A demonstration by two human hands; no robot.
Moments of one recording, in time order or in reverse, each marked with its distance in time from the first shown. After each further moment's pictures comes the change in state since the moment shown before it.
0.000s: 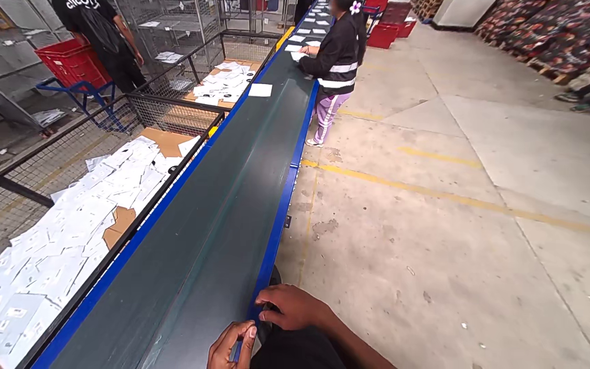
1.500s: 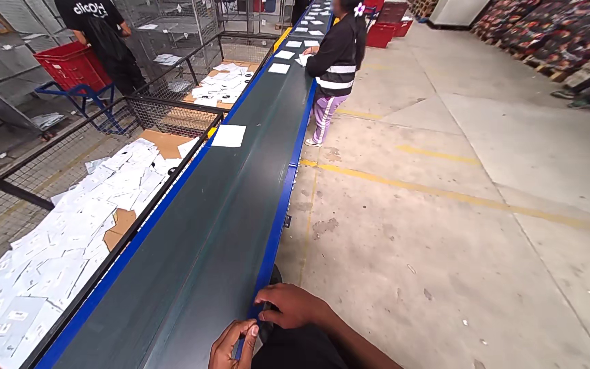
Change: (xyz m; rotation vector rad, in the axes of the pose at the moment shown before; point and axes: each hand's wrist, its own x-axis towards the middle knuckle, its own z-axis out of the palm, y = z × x) left_hand 0.000 0.002 -0.001 -0.007 -0.038 -0.009; right_hand 0.002 -0.007 0.000 -0.006 -0.013 0.001
